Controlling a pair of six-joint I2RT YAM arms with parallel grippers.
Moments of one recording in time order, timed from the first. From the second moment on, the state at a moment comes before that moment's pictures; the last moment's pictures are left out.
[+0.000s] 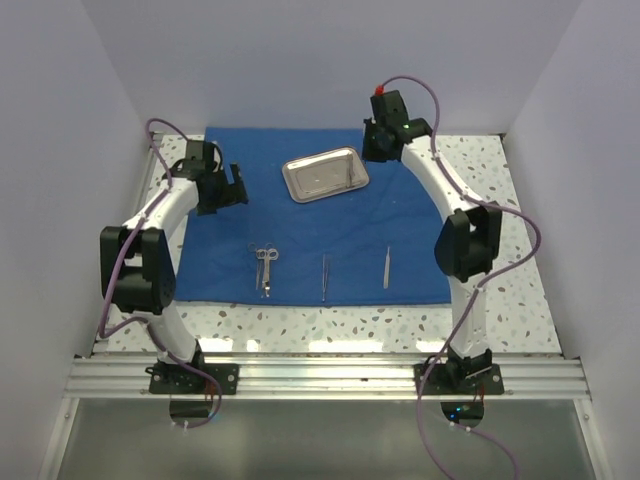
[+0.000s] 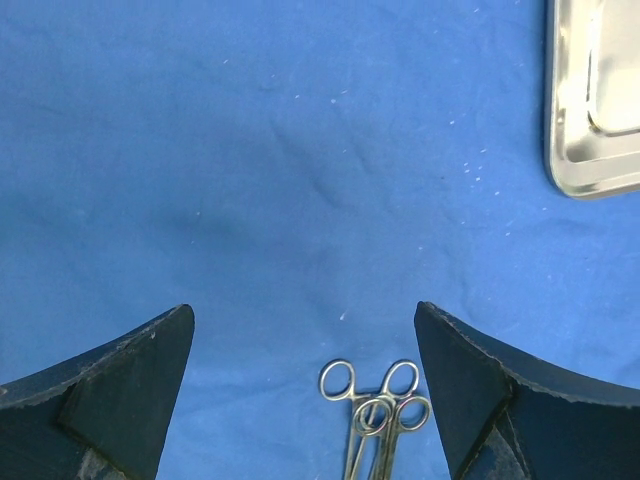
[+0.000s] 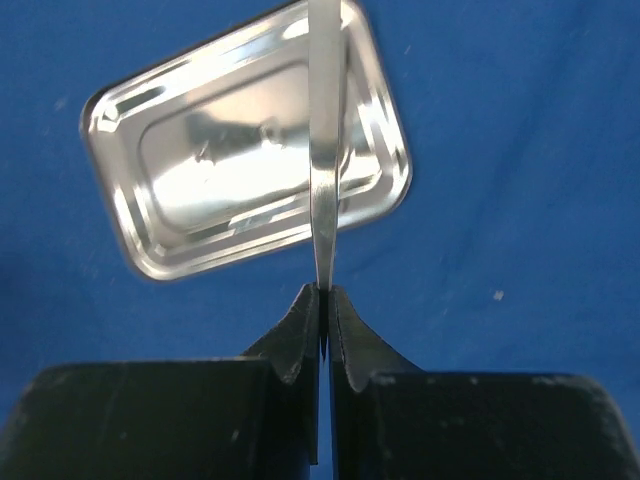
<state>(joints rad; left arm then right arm) -0.06 1.77 1.35 -0.54 0.05 -0.36 0.35 2.23 2.22 -0.78 0.13 0.38</state>
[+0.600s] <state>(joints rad) -0.06 2.11 1.81 -0.62 0.12 -0.45 0.68 1.78 1.27 -0.56 -0.10 0.71</state>
